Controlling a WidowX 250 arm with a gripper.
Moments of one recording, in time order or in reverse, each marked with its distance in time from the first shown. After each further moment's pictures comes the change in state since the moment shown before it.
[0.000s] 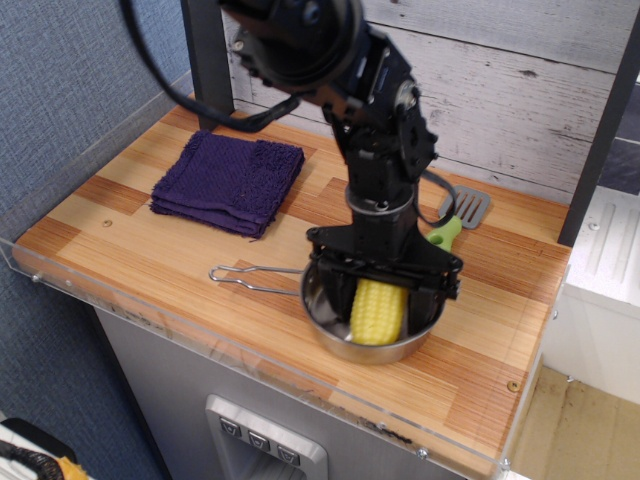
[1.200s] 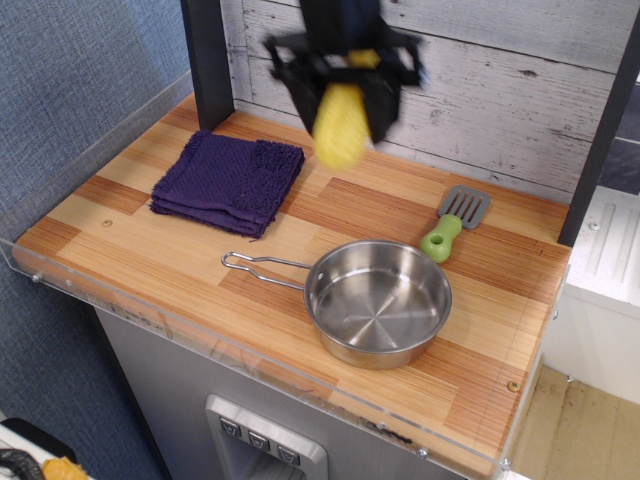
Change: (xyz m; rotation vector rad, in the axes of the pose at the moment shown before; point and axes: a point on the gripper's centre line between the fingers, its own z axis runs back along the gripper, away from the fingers) arm 0.055 0.051 0.125 -0.083 -0.094 -0.024
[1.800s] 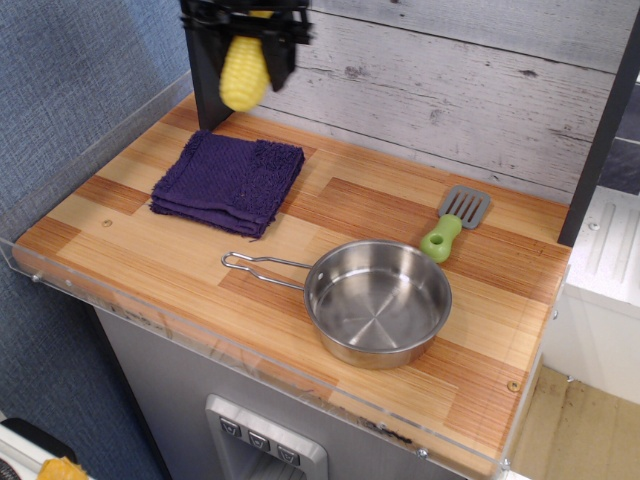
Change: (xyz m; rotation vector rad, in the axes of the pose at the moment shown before) arm 0.036 0.094 0.000 0.172 -0.099 0.013
